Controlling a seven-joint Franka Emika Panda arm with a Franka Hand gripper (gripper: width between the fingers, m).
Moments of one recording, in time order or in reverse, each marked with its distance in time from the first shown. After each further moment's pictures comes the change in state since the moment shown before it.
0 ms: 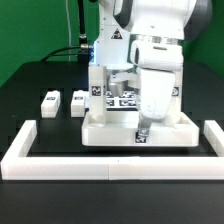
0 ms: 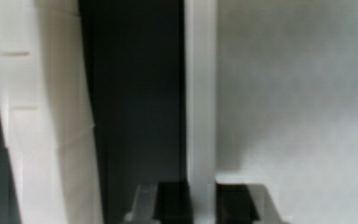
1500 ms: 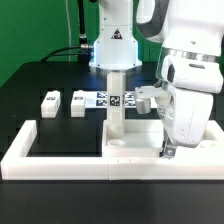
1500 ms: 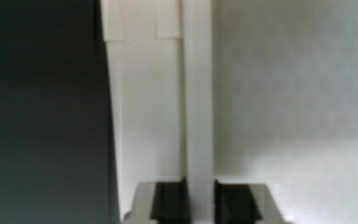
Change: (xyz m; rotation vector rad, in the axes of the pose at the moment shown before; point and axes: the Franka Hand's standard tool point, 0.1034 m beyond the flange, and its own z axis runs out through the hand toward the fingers) arm 0.035 0.042 0.017 0.020 -0.046 0.009
